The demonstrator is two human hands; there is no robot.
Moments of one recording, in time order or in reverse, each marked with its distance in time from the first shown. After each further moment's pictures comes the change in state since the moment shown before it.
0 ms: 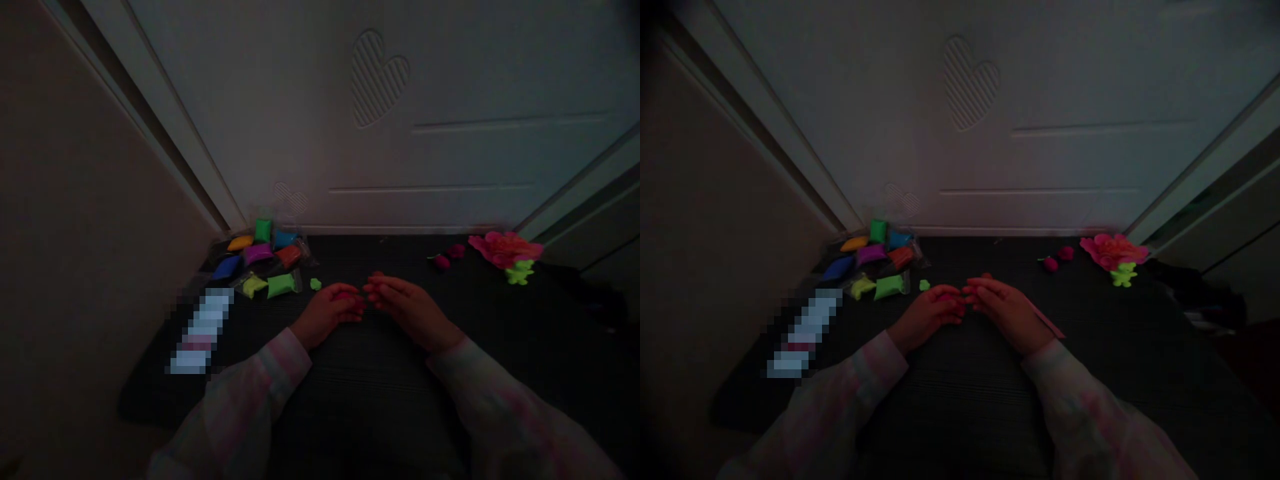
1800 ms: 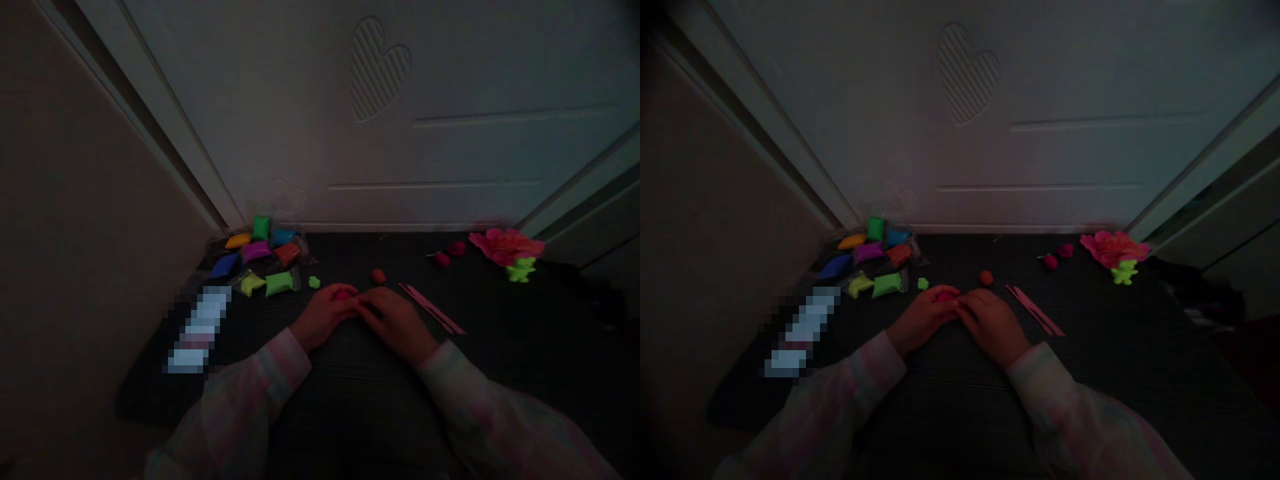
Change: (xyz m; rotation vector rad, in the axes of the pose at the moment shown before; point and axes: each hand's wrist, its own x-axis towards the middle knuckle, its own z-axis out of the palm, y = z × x) left_hand -0.001 -0.002 0.004 -0.080 0.046 -0.003; right_hand -0.007 0.020 0.011 -0.980 -0.064 -0.544
